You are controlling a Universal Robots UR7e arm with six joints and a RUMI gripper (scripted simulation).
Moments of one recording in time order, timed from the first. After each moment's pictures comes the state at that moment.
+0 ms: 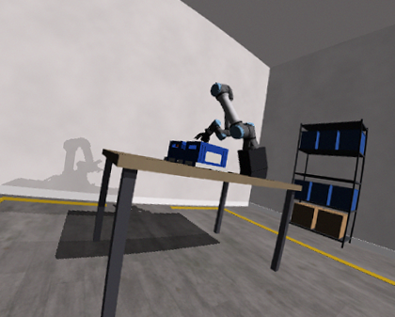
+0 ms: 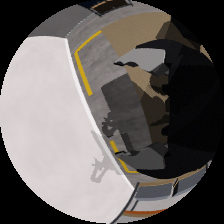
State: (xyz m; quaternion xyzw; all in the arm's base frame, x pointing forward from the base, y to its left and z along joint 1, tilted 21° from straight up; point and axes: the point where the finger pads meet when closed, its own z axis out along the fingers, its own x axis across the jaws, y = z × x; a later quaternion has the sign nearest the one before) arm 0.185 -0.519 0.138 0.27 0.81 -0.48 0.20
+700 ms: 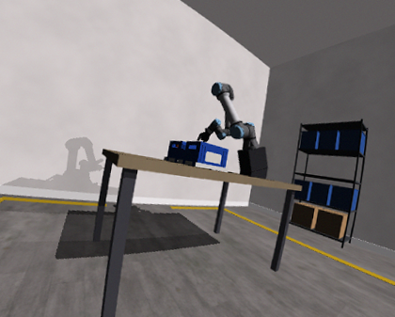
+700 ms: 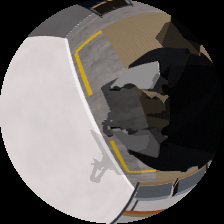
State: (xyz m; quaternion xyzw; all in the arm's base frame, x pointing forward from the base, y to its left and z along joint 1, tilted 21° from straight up) arm 0.183 -0.518 0.144 0.27 0.81 -0.48 0.20
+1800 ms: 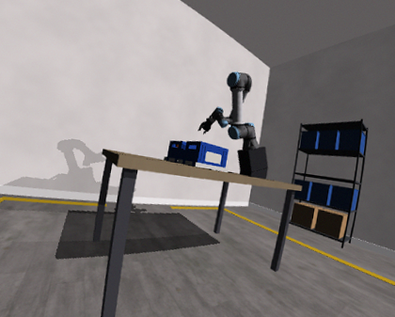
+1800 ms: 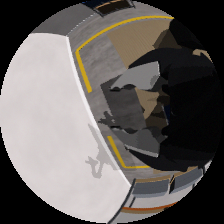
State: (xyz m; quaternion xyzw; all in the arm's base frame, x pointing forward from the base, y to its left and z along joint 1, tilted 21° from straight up) arm 0.159 -0.501 0.246 0.25 0.82 -0.46 0.22
